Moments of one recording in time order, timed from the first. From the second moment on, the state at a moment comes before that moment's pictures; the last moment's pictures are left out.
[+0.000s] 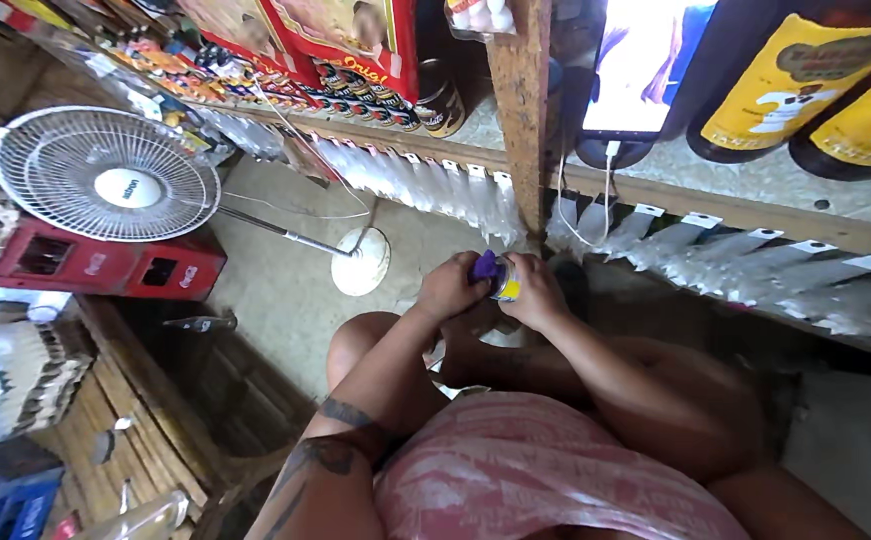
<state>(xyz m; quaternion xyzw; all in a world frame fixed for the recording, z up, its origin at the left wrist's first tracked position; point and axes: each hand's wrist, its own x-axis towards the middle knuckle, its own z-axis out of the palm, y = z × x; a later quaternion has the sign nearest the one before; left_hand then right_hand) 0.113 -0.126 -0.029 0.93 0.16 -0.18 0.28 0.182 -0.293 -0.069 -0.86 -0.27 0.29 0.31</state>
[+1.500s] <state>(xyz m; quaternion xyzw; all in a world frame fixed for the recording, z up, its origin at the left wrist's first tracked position) 0.118 -0.126 -0.028 0.94 0.17 -0.26 0.17 0.183 -0.294 -0.067 -0.86 -0.28 0.31 0.29</state>
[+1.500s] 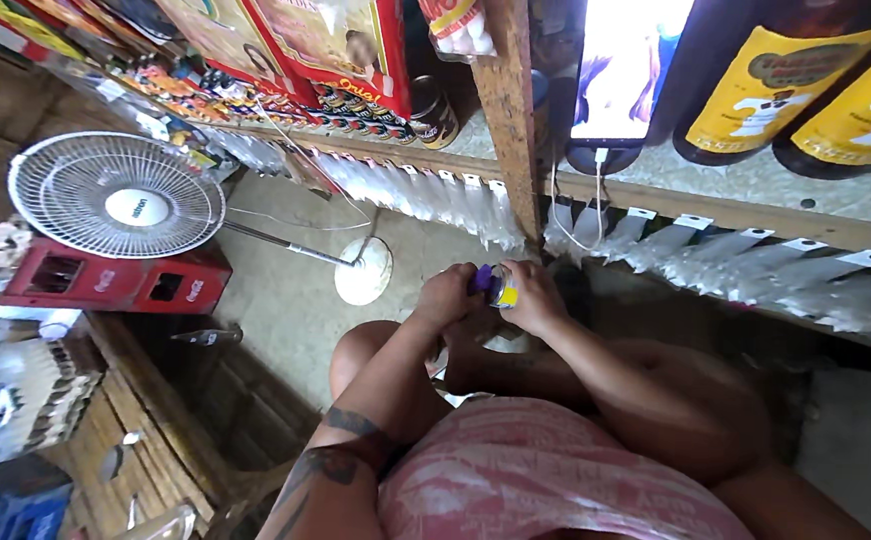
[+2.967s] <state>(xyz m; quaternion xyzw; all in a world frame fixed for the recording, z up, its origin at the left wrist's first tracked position) 0.081 -0.065 -0.011 0.59 0.23 0.20 0.75 0.169 -0.283 0.003 -0.34 -0.01 0.55 0.76</state>
